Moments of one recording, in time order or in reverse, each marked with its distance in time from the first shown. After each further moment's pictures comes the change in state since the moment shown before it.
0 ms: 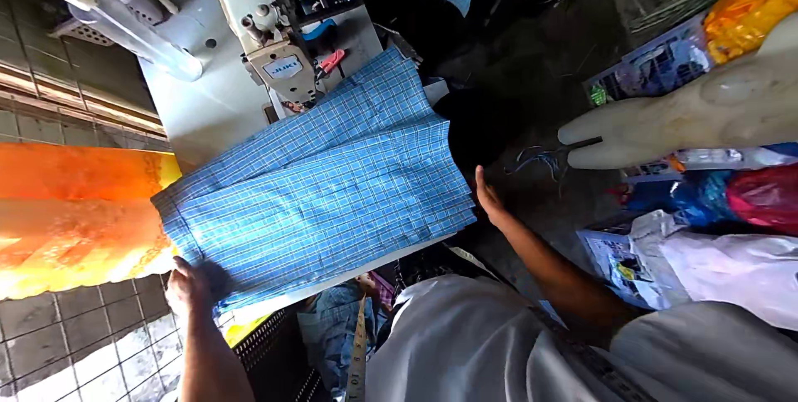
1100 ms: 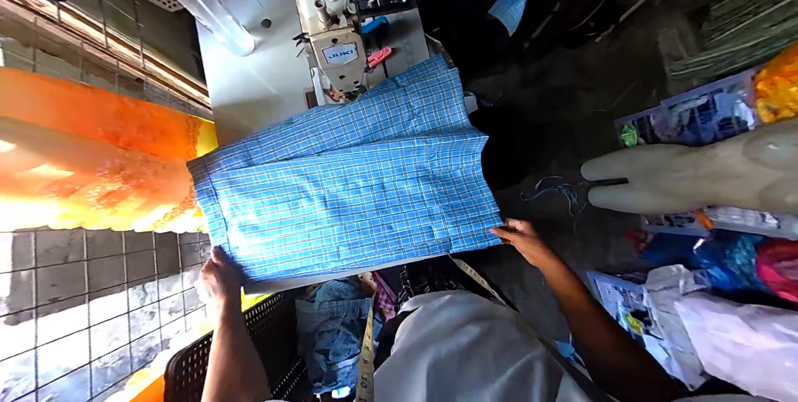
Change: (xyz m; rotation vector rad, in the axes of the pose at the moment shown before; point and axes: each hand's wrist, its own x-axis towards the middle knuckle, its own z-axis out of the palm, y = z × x) left_hand -0.026 -0.049 0.033 -0.007 0.041 -0.092; right_hand -0.006 0.042 -0.033 0.069 -0.248 -0.153
